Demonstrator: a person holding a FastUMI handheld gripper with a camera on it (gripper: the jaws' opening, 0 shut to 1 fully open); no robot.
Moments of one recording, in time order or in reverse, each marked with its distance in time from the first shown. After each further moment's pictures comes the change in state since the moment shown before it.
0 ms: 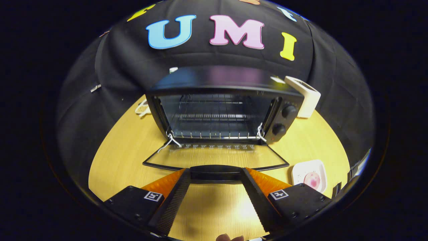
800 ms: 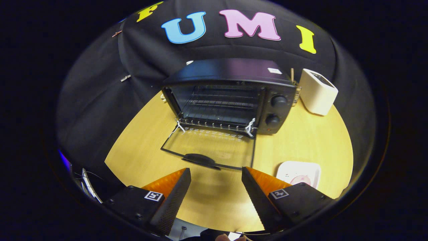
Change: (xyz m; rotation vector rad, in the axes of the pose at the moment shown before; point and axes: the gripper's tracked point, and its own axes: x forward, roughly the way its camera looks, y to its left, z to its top) arm -0.069 -0.089 0.020 -0.096 0.050 0.295
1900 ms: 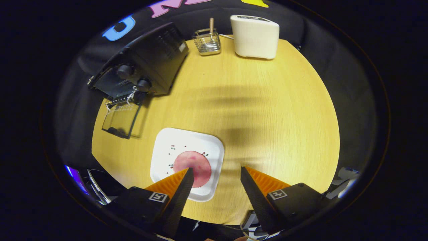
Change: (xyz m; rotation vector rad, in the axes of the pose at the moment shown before) arm 0.005 -0.274 -0.096 0.200 0.443 -0.074
